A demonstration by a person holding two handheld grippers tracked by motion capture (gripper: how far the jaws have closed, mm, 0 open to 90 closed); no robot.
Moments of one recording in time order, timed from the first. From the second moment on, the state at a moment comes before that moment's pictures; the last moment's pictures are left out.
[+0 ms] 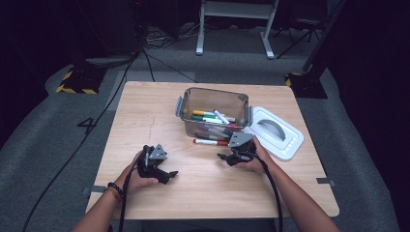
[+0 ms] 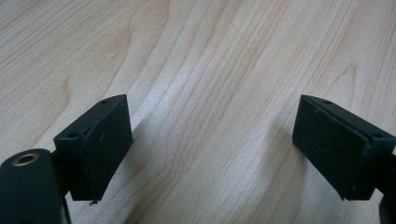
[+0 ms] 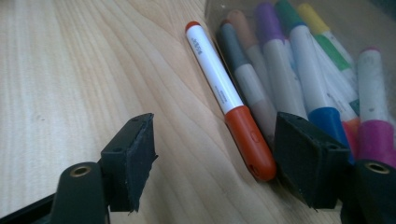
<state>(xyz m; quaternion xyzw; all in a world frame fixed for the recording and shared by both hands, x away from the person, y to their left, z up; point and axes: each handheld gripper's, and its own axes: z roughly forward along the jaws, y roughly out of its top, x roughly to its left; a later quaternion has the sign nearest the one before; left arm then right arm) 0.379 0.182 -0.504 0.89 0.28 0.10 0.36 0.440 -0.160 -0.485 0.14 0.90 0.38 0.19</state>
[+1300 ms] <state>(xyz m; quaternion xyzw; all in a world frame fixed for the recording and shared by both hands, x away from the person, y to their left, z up) 0.379 0.182 -0.504 0.89 0.28 0.10 0.35 0.448 -0.124 -0.495 0.11 0.90 0.39 0.16</state>
